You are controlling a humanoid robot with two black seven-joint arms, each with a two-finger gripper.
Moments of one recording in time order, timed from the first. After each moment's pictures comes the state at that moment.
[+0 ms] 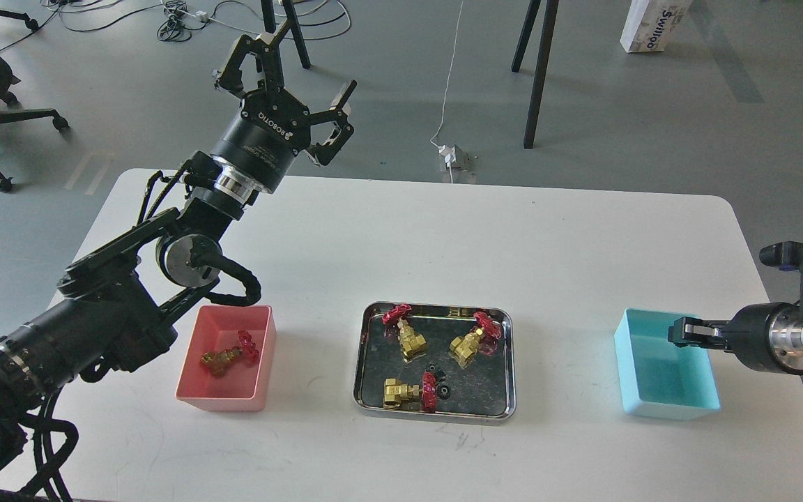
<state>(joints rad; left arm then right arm) -0.79 0.26 -0.57 -0.95 -0.06 -0.49 -0.49 1.19 -1.03 -0.42 1.53 -0.92 0.17 -0.17</state>
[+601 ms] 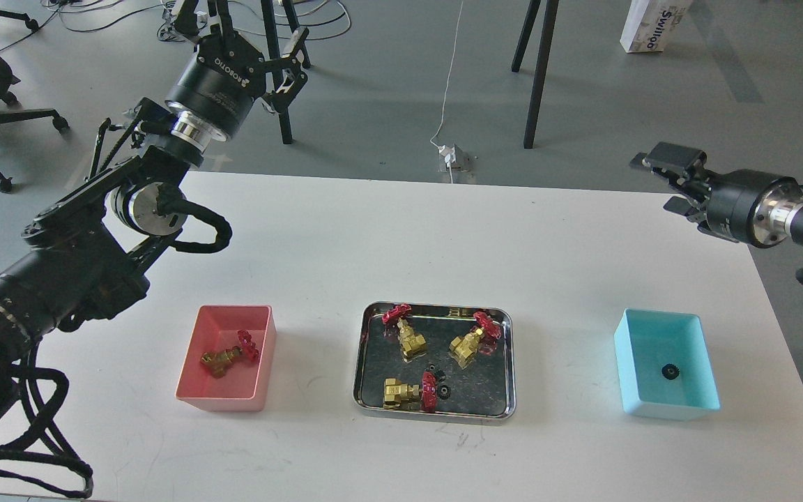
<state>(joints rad) -1.00 0.23 -0.57 -0.53 0.02 -0.49 -0.49 1.16 -0.89 0.08 1.31 -0.28 -0.04 0.07</state>
